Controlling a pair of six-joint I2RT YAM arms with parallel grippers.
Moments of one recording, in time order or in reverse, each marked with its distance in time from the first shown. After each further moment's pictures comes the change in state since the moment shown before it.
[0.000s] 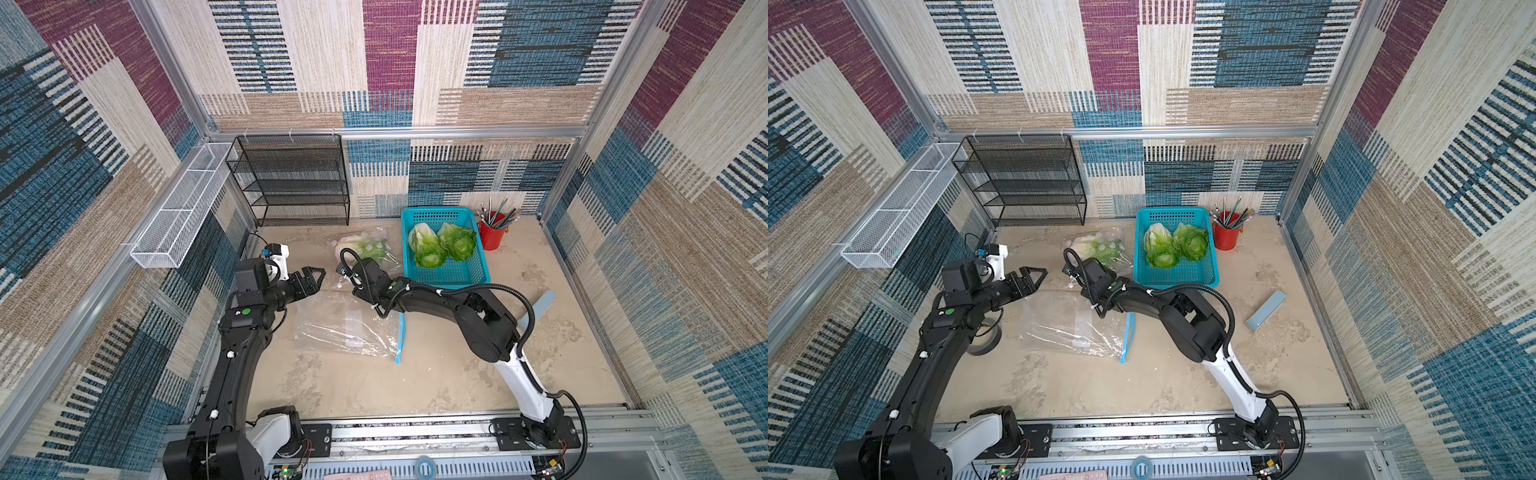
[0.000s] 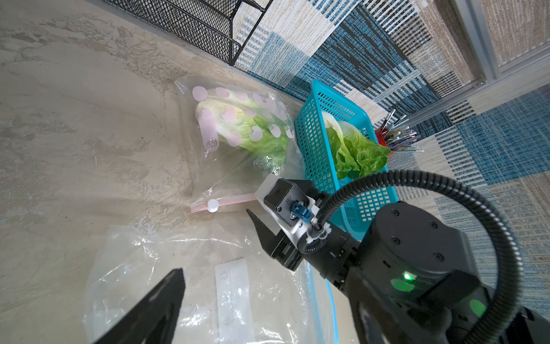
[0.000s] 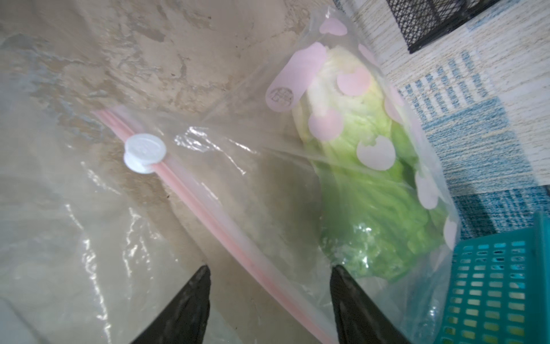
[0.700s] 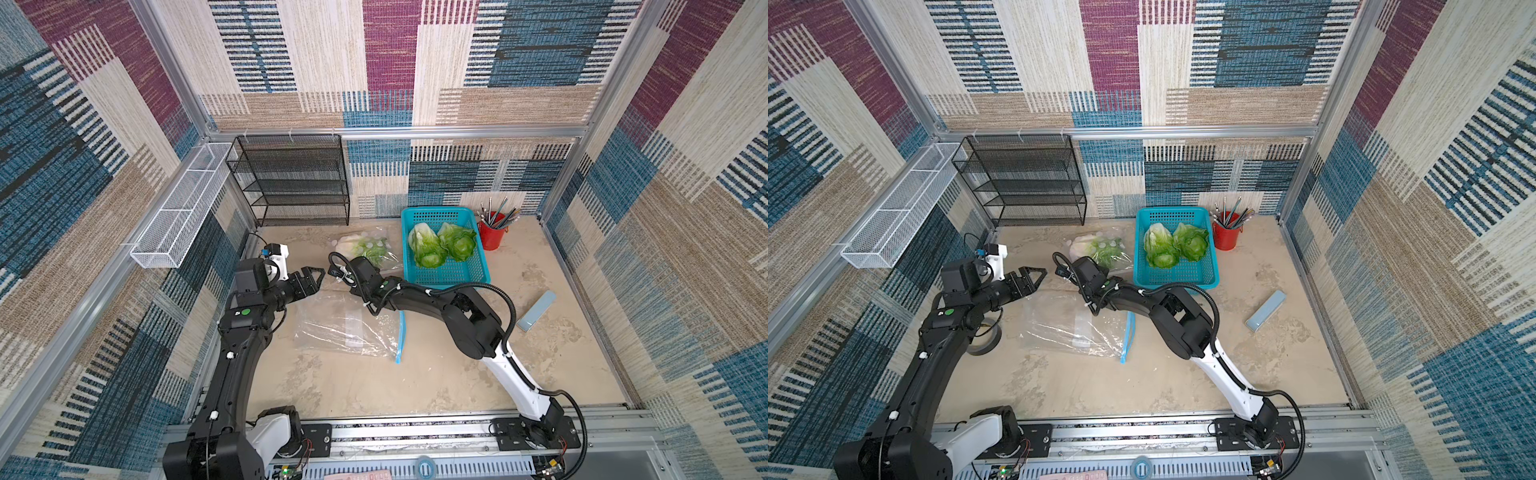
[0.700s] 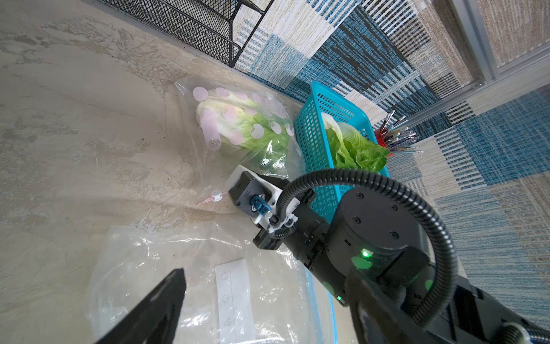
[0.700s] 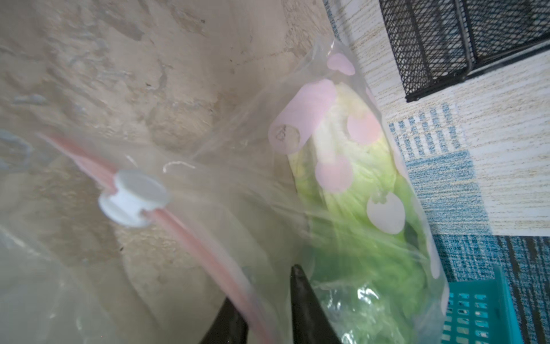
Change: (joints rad) left arm 0.002 -0.005 0.000 0.000 0.000 0.000; right arm 0.001 0.135 0.166 0.025 0.048 -0.185
